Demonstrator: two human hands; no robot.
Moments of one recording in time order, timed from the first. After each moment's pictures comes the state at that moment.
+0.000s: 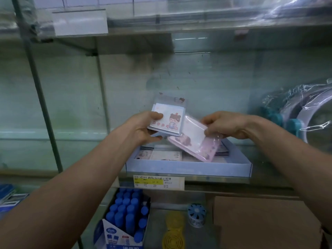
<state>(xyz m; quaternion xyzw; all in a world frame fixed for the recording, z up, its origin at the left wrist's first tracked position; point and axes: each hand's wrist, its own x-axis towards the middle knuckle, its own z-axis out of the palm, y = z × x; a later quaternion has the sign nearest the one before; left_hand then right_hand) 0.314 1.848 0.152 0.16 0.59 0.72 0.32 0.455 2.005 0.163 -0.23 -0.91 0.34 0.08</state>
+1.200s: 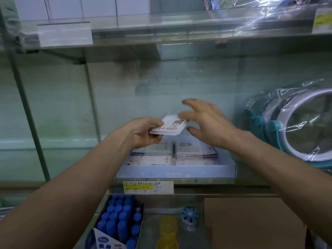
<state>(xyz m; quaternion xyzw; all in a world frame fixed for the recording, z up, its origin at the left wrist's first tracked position) 0.324 1.861 0.156 0.22 0.60 0.68 0.36 0.463 1.996 0.155 -0.07 -0.93 -0.12 0.33</state>
